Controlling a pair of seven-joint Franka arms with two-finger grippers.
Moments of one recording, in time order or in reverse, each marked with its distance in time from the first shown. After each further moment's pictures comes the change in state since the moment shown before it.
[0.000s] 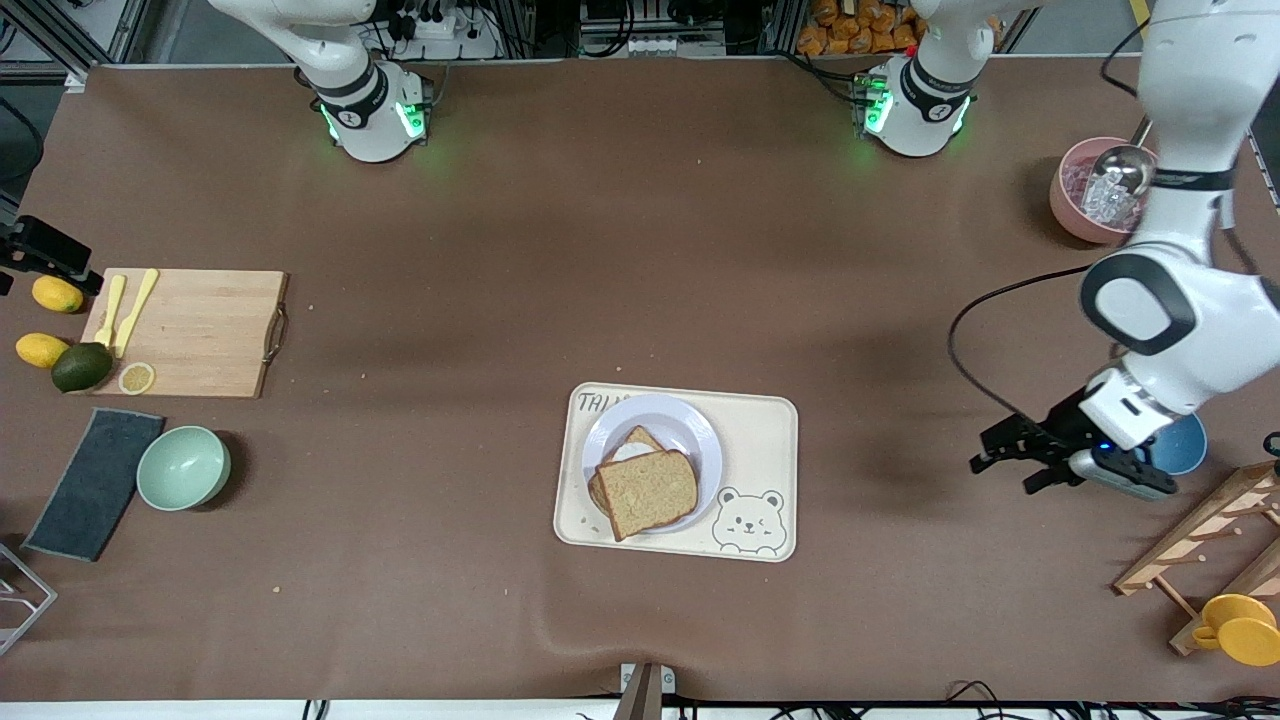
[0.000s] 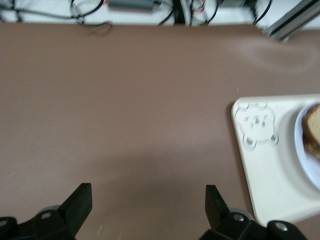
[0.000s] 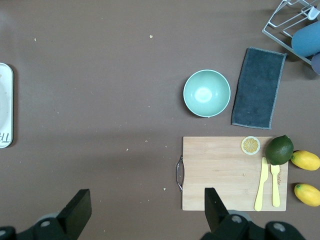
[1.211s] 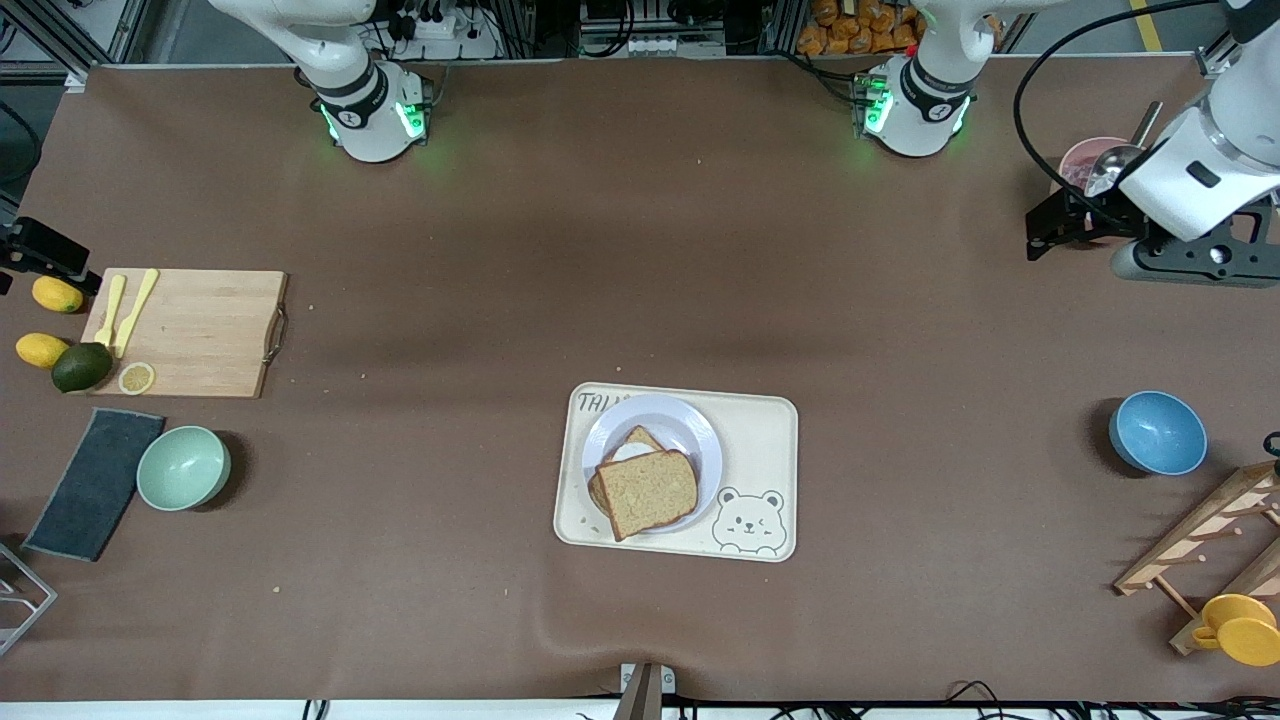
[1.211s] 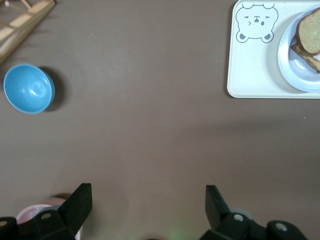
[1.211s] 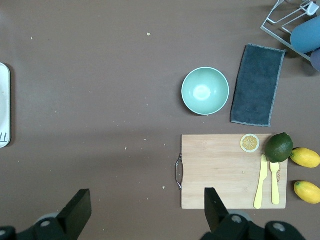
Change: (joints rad) left arm -0.192 -0.403 -0.004 0.226 0.482 -0.882 -0.664; right arm -0.008 0.001 -0.001 -0.005 0.000 -0.002 0.000
